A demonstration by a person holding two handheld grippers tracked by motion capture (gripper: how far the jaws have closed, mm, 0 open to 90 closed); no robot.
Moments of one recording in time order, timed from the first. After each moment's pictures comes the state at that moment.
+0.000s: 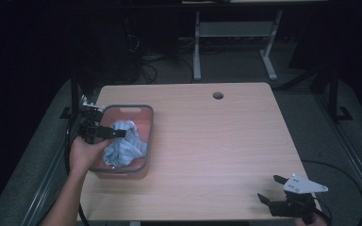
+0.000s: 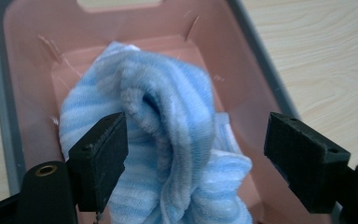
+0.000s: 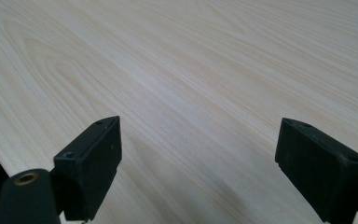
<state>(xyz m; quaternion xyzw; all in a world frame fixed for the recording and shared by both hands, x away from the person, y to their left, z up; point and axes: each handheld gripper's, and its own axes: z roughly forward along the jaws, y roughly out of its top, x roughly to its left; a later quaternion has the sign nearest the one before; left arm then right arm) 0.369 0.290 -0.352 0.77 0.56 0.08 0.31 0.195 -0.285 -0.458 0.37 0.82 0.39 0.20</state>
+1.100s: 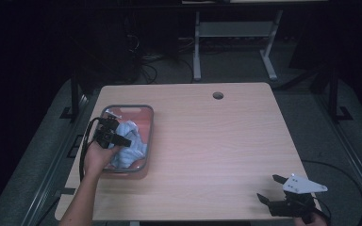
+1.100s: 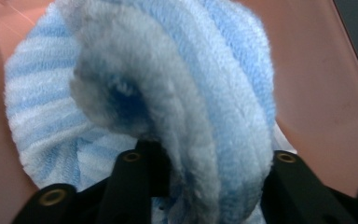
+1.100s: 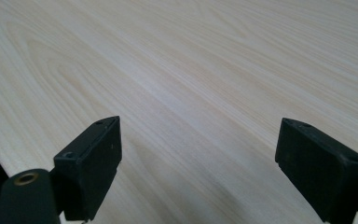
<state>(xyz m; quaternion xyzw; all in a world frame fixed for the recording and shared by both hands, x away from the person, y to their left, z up) 0.385 0.268 -0.398 0.80 0.55 0.04 0.23 0.195 -0.284 -0.456 0.37 0.82 0.39 0.20</state>
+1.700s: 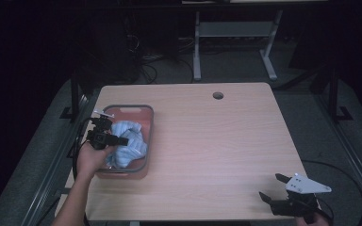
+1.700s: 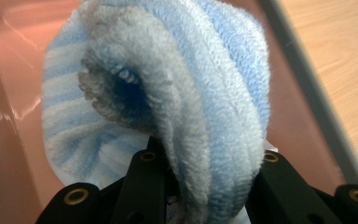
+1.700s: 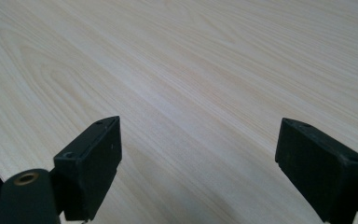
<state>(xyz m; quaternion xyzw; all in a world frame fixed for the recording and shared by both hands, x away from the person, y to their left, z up) 0.368 0.280 -0.375 0.79 0.54 0.03 0.30 0.193 -0.287 -0.453 0.38 0.81 0.40 0.21</state>
